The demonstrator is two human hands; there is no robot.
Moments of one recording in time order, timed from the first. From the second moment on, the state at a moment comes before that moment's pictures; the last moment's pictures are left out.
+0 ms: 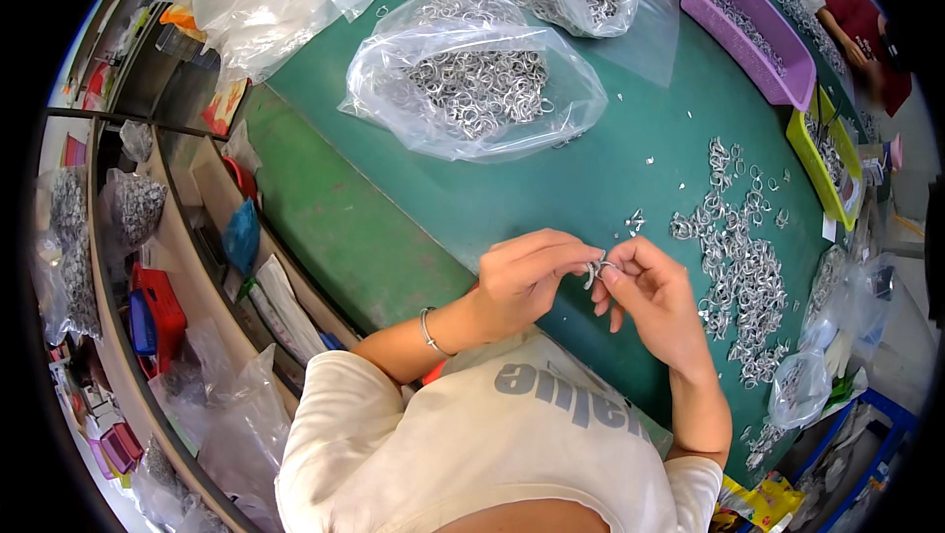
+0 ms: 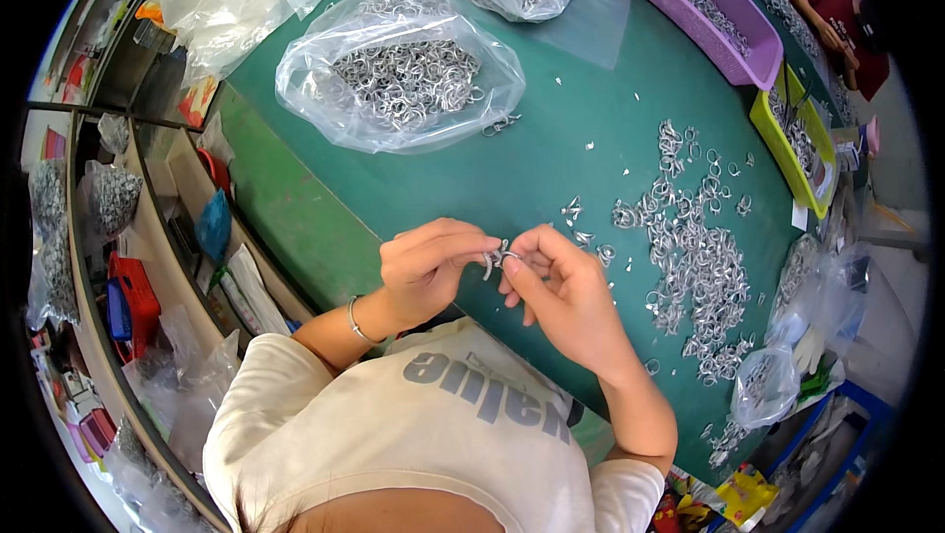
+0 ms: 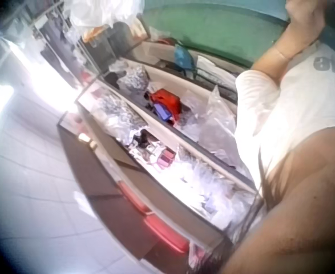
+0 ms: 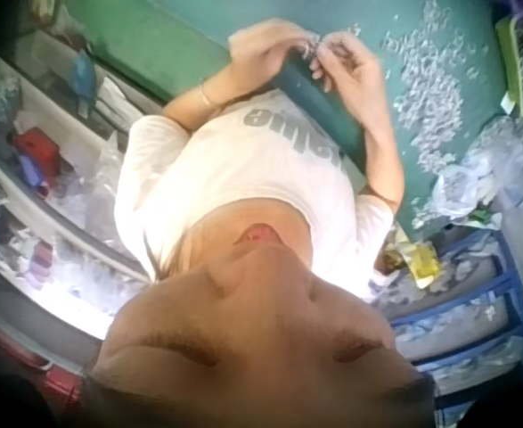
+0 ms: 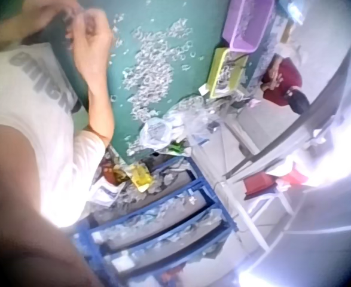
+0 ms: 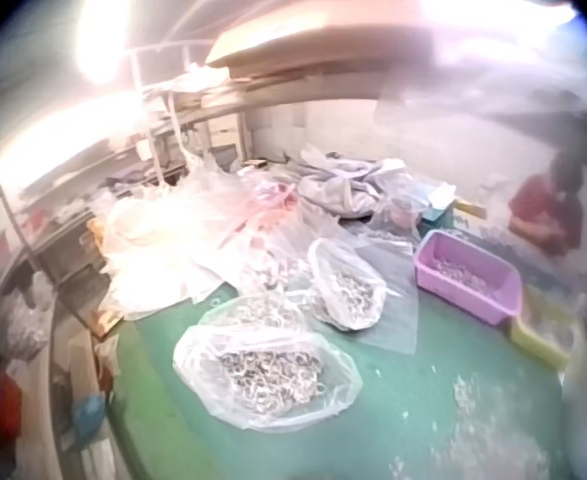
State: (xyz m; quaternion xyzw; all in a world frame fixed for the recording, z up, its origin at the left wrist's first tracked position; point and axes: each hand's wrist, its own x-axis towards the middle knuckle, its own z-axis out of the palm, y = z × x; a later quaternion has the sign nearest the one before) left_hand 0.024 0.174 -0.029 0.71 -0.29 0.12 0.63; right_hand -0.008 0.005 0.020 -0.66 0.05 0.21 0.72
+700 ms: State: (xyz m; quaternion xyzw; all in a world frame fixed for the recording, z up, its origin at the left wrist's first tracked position) left_hand 0.010 0.175 -0.048 0.54 -0.05 -0.22 0.81; right_hand -0.031 0.014 0.005 -0.56 0.14 0.22 0.79
